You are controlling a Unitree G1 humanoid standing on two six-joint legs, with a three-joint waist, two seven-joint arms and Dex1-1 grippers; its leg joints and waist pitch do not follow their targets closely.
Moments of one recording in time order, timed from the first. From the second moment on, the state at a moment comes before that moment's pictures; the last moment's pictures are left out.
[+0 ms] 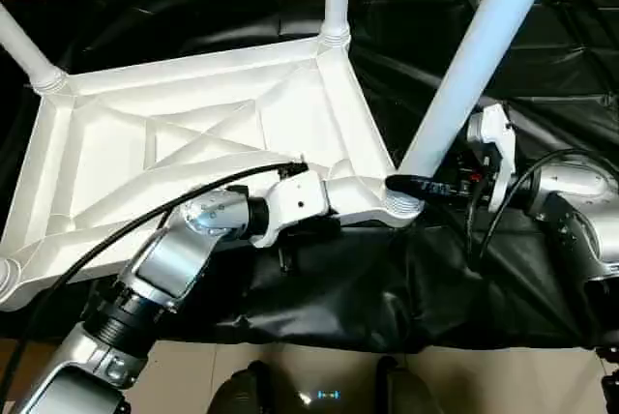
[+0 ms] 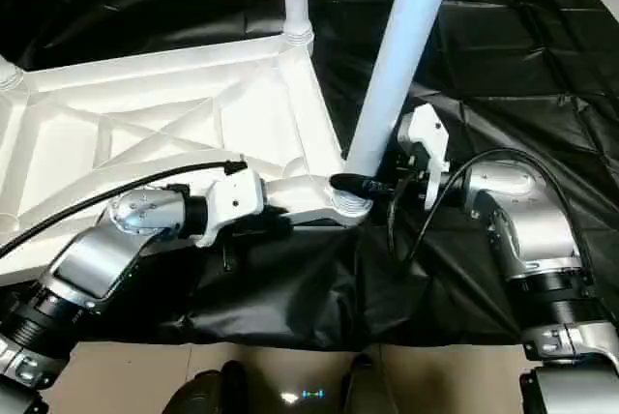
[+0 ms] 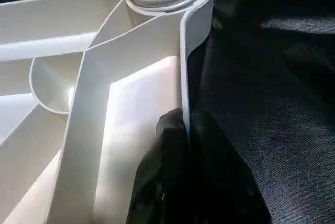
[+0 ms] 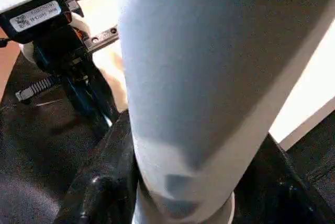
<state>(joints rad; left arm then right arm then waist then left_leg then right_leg) -0.53 0.42 -0.40 0.08 0.04 0.26 -0.95 -0.56 -0.59 0.07 0.29 0.39 0.25 1.17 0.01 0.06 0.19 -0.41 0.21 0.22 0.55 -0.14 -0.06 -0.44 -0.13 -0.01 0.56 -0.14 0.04</state>
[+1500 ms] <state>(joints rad) -0.54 0.42 -0.40 0.08 0.05 0.26 -0.93 -0.48 -0.54 0.01 0.20 0.39 0.23 1.09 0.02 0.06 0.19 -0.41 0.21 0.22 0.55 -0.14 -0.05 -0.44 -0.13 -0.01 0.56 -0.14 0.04</state>
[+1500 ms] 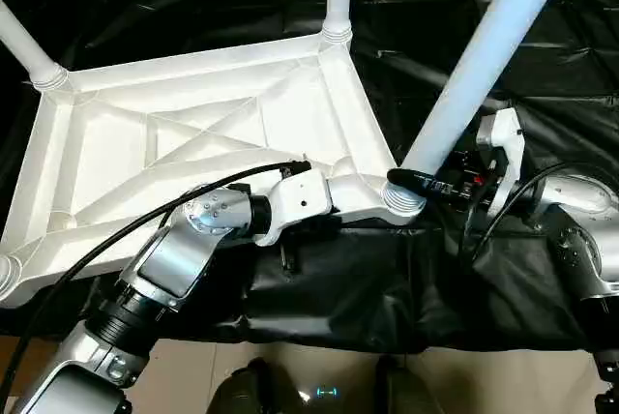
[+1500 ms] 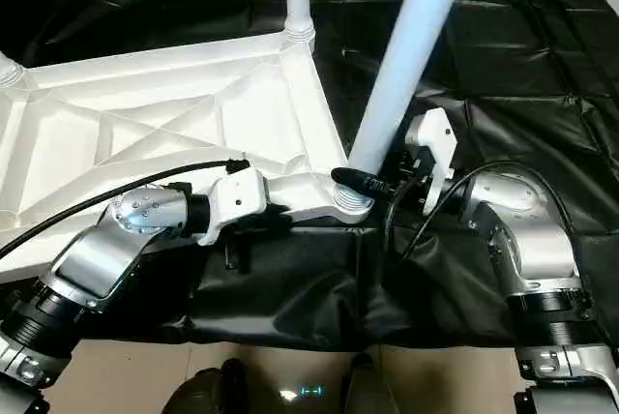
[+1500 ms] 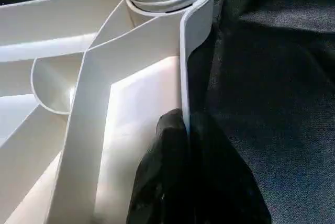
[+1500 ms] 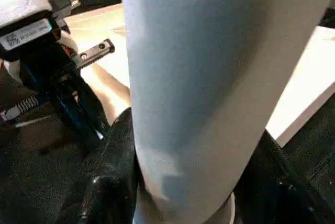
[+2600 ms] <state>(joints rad) -0.53 0.43 -0.40 0.07 0.04 0.27 -0.95 -0.49 -0.55 0.06 0.19 0.33 0.19 1.14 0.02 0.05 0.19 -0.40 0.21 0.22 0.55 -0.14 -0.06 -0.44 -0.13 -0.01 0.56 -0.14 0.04</state>
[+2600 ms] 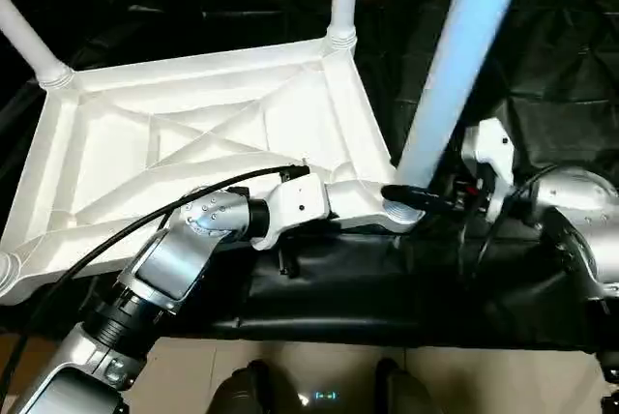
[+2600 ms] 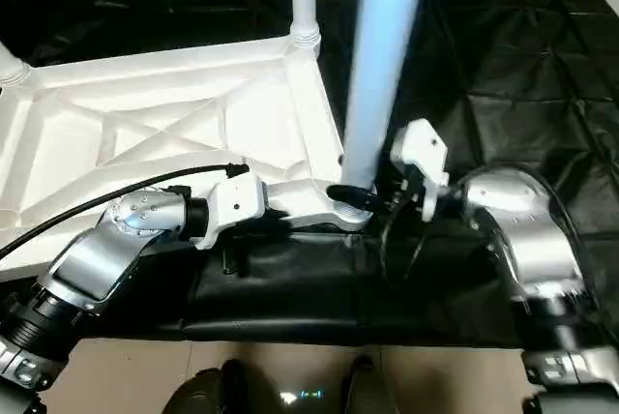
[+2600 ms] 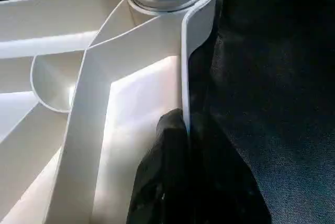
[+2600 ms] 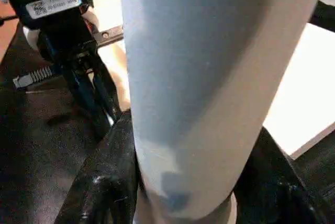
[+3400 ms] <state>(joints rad) -0.53 0.42 -0.41 0.07 0.04 0.27 -0.95 -0.38 -0.49 -0.04 0.20 0.43 0.21 1.09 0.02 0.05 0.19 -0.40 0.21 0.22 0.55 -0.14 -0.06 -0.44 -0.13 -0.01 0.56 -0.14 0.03</state>
